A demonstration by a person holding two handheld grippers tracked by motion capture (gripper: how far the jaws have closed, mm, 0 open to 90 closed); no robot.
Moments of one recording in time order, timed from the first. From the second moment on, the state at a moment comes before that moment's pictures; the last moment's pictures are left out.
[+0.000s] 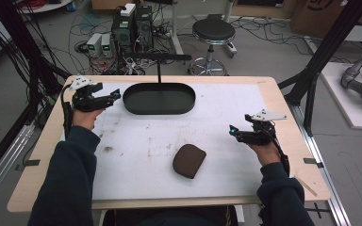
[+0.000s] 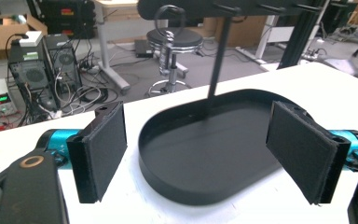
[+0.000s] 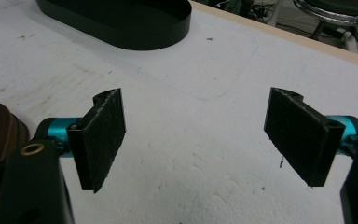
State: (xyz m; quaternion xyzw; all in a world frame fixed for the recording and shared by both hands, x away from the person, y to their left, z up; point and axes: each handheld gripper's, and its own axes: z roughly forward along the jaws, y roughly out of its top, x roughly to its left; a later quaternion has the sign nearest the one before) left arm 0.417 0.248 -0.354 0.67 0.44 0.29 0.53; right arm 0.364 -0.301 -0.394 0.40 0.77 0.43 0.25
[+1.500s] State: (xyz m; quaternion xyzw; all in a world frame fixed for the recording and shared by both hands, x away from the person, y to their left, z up) left arm 0.344 0.240 -0.404 0.71 0.40 0.28 0.51; right arm 0.349 -0.203 -0.441 0.26 0.87 0.43 0.00
